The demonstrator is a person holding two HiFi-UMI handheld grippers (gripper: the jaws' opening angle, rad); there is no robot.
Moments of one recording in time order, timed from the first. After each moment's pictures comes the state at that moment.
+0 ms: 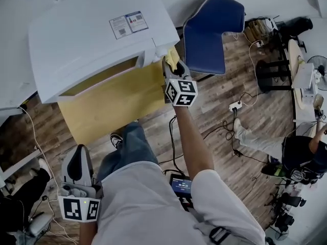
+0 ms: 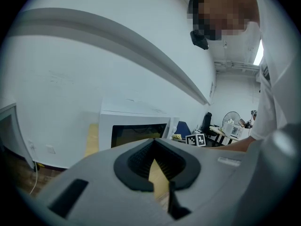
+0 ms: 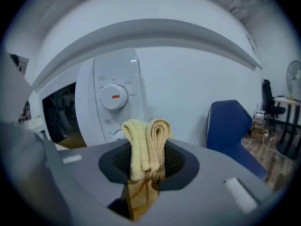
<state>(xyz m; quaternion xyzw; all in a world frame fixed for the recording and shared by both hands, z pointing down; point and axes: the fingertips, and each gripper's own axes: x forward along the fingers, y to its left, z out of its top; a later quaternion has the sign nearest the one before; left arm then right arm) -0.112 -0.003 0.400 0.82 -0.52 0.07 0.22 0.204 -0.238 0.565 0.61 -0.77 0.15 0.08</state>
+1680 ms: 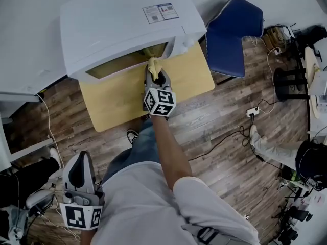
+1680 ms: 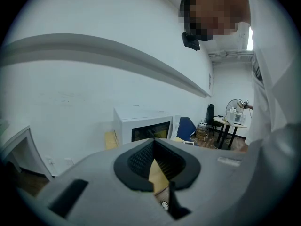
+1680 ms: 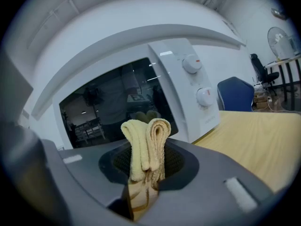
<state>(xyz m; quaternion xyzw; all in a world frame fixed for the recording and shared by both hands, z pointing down) -0.171 0.070 0.370 0.82 -0.54 0.11 0.16 0.036 -0.182 0.592 0.61 -0.76 0.21 -0.03</state>
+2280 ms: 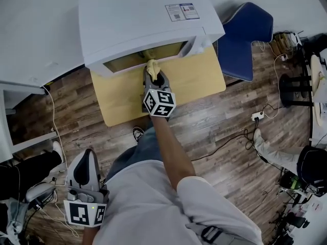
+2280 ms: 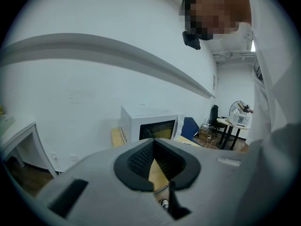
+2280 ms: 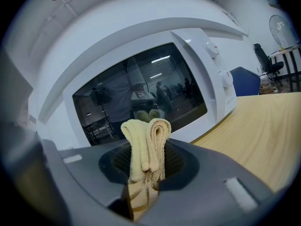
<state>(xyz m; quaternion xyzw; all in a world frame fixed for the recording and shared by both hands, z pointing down) -0.205 0.086 0.379 0.80 -0.56 0.10 0.17 -0.037 -0.167 0.601 0.57 -0.78 0.24 -0.04</state>
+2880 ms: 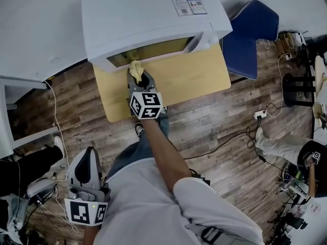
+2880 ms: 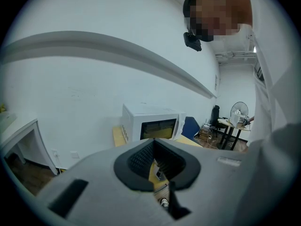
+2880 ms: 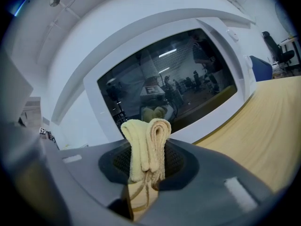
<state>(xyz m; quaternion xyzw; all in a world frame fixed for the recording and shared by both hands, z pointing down) -0.210 0.089 0.385 0.80 -0.57 0.10 0.18 -0.121 -0.144 0.601 0.51 -0.82 0.26 -0.04</state>
